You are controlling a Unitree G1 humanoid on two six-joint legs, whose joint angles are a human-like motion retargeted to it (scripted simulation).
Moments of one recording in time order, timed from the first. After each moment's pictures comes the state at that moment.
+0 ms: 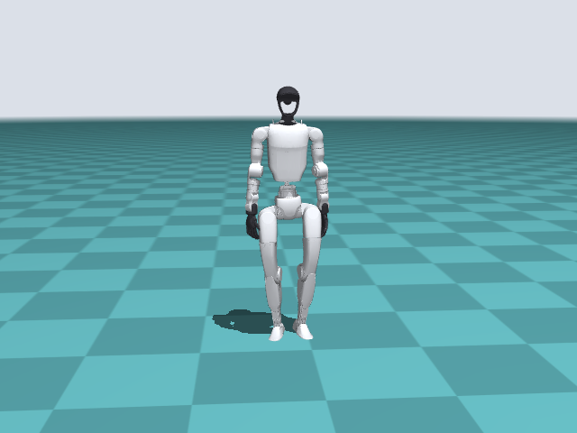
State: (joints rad) left arm -0.04 0.11 0.35 1.58 0.09 0.22 -0.01; right arm -0.02 -0.10 -0.18 1.57 -0.78 -0.09 0.06; waist -0.03 -0.07 -0.04; left_leg -0.08 -0.07 0.22 0.21 -0.09 0.00; right_leg -0.03 -0.04 -0.32 0.12 -0.19 0.01
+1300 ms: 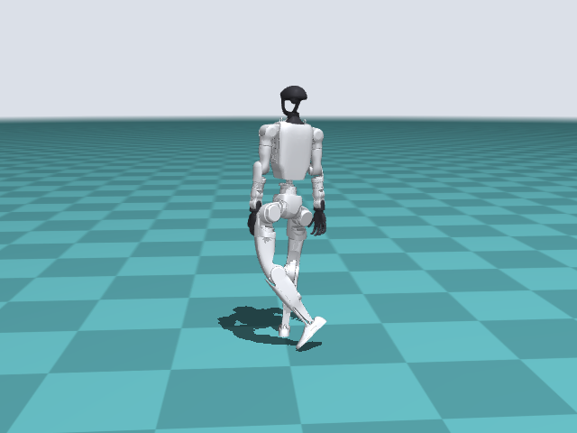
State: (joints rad) left arm -0.02 0.06 0.29 1.47 0.10 0.17 -0.05; right arm -0.03 -0.16 -0.28 1.68 -0.62 -0.04 0.03; waist -0.14 -0.09 -0.13; left_leg 0.23 0.07 1.10 0.55 0.10 0.19; right_leg -0.14 -0.19 -0.70 0.09 -0.16 -0.04
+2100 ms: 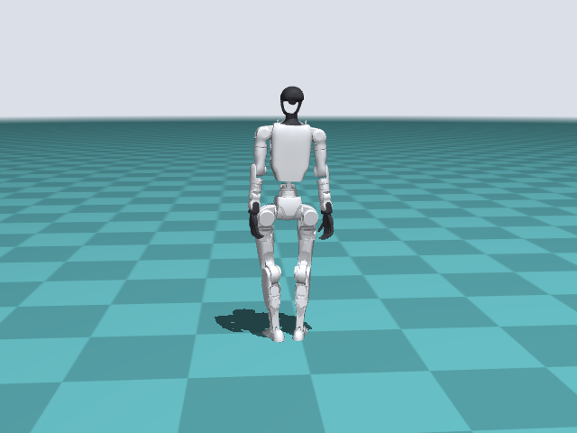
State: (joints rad) left arm 0.03 0.06 0.35 1.52 0.09 0.17 -0.05; right arm 0.00 -0.16 -0.26 1.70 -0.66 0.06 0.02; waist -0.06 0.02 -0.05; left_leg -0.04 -0.06 0.23 0.04 0.03 0.05; right_leg -0.02 -0.03 -0.38 0.07 -0.13 0.00
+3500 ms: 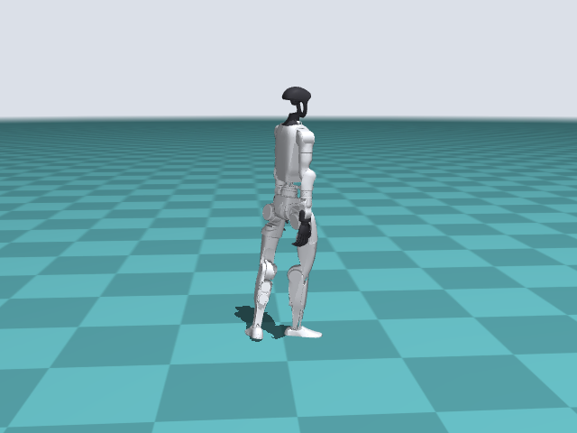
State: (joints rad) left arm 0.01 0.03 0.30 1.50 0.10 0.16 -0.05; right arm 0.00 -0.14 -0.31 1.60 -0.70 0.01 0.05; waist -0.20 0.09 -0.14; left_leg 0.20 0.10 1.23 0.03 0.01 -0.07; right_leg -0.16 -0.03 -0.80 -0.01 -0.10 -0.06
